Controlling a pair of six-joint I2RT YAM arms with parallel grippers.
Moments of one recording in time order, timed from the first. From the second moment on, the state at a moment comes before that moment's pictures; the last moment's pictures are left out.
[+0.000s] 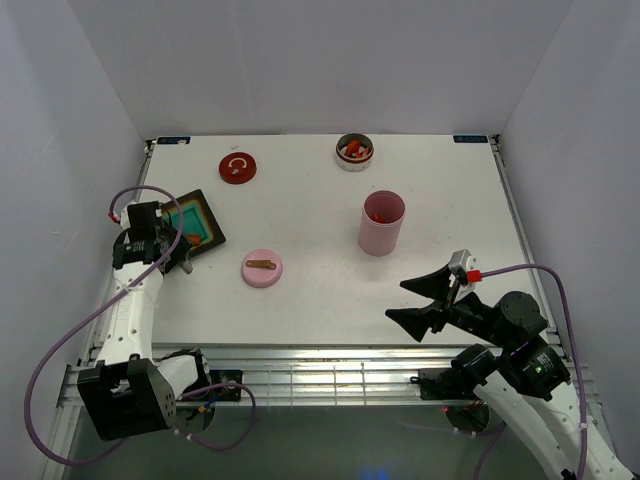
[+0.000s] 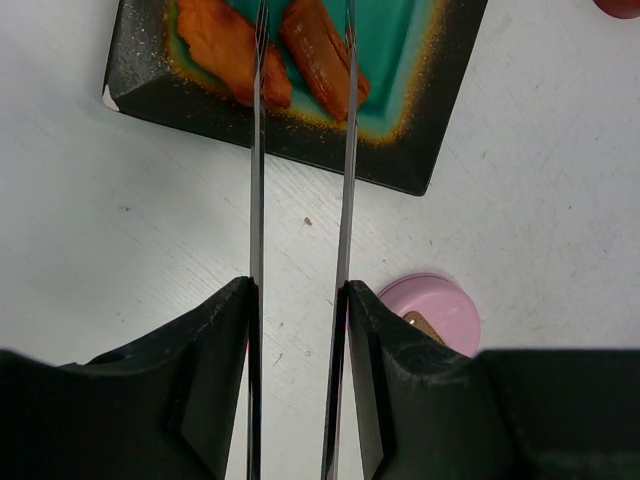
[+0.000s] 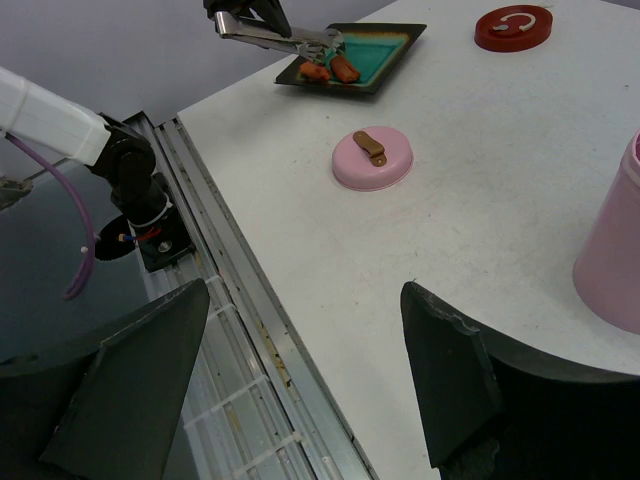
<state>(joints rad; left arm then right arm) 0.18 1.08 0.89 -0.68 -0.13 -0.64 0.61 0.15 0.51 -0.35 -0.51 0.24</state>
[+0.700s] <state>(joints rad) 0.14 1.22 0.89 -0.55 -0.07 -0.64 0.62 0.15 0.51 -0.35 -0.50 0.23</state>
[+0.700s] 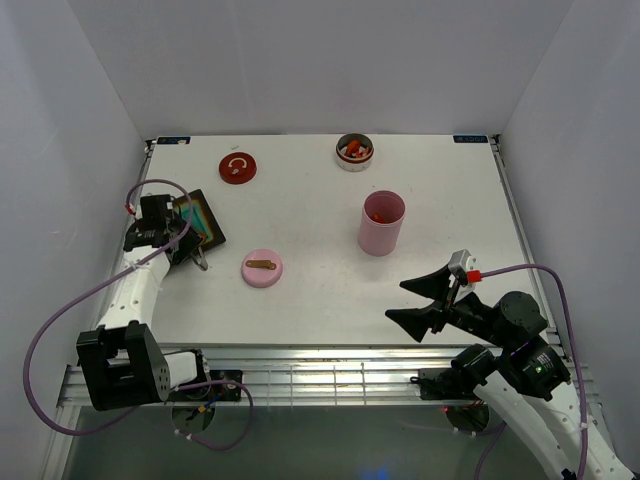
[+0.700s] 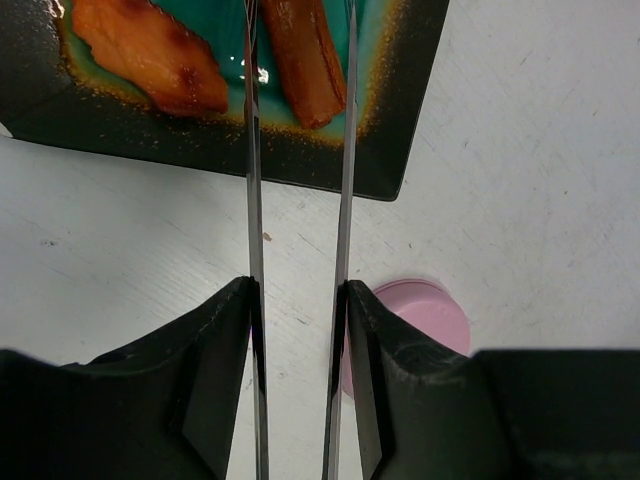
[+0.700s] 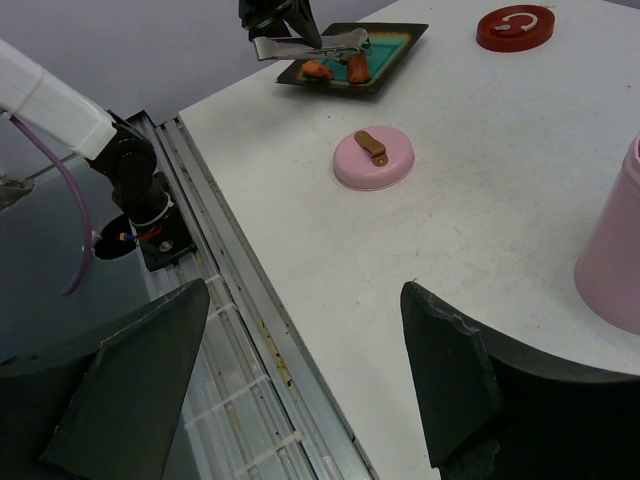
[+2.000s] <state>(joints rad) -0.08 1.36 0.90 -0.63 -0.19 -0.71 0.63 0.13 0.52 -0.37 -0.48 0.23</state>
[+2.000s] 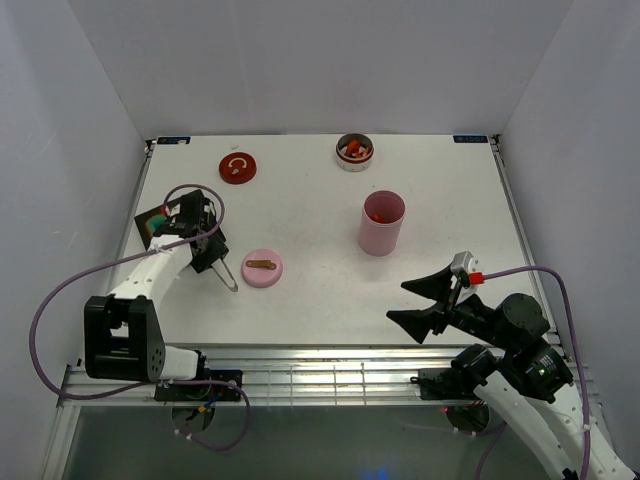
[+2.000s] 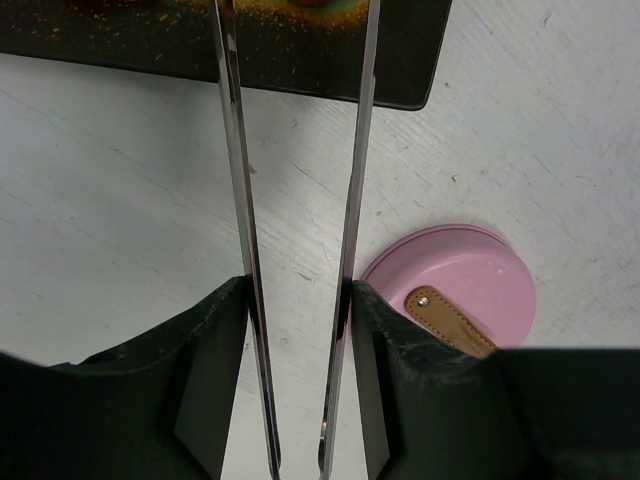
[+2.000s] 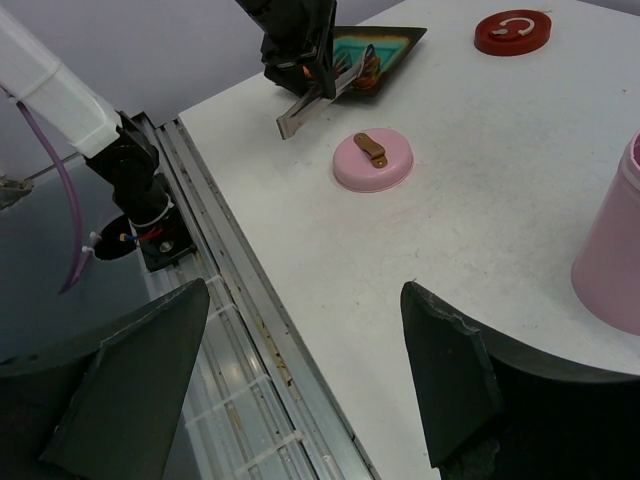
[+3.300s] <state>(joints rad) -0.07 1.39 1.17 -0.88 -0.21 -0.60 0.64 0.13 0.52 -0.37 -0.46 0.23</state>
